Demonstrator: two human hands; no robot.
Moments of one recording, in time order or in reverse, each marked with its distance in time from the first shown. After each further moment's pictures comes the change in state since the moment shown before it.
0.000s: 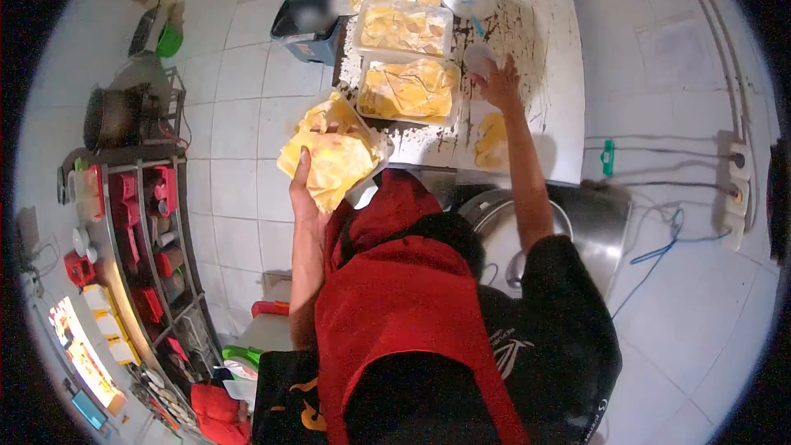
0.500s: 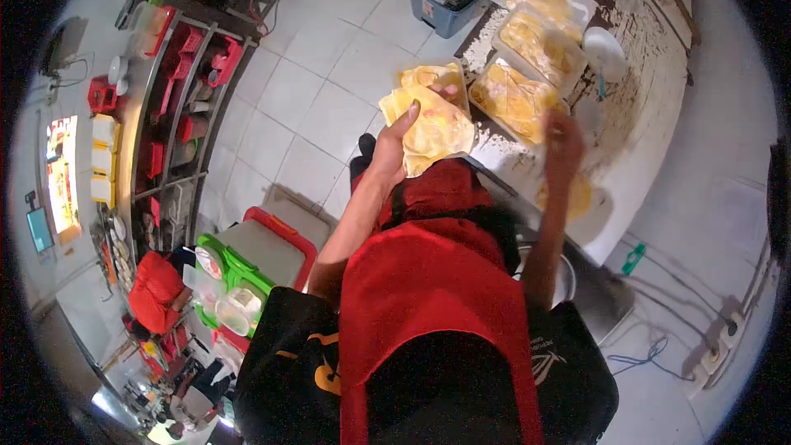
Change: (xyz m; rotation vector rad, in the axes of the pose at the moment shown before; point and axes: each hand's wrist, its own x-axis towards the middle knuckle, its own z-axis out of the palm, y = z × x) left_hand -0.010 0.010 0.003 -0.108 -0.005 0.012; right_hand -0.063 -0.154 -0.113 0.904 -0.089 -0.104
